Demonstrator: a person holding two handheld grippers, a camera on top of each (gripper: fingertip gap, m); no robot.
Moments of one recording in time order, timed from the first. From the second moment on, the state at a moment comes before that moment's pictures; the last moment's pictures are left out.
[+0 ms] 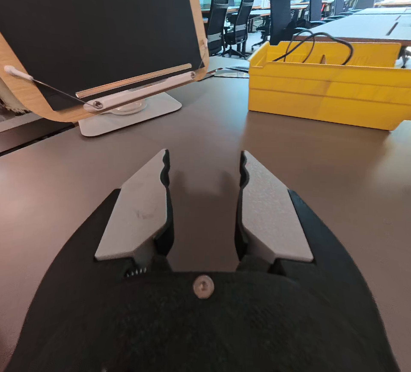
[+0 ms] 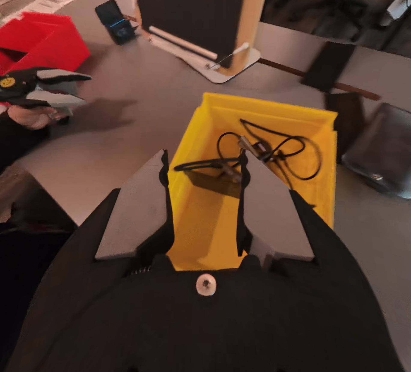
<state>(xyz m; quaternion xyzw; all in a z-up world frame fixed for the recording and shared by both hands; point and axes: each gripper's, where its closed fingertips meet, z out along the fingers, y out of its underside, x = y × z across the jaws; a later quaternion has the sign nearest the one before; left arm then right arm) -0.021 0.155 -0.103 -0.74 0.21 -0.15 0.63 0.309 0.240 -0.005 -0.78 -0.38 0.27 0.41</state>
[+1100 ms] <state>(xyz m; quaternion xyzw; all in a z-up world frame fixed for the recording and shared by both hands) -0.257 -0.007 -0.095 -0.77 -0.04 0.22 0.60 0.229 0.160 -0.138 -0.80 -0.37 0.11 0.45</state>
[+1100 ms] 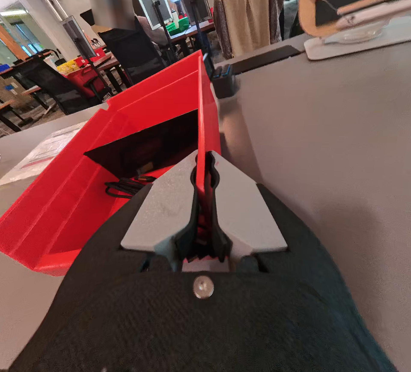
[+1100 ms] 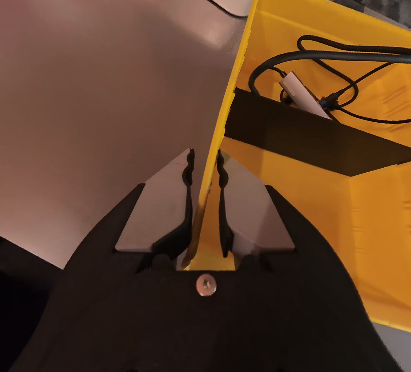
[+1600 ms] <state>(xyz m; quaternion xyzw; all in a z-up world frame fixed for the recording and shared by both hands) -0.265 -0.055 0.002 -0.69 -0.04 0.24 0.68 -0.131 -0.008 -0.094 -0.67 -0.44 0.33 0.49</state>
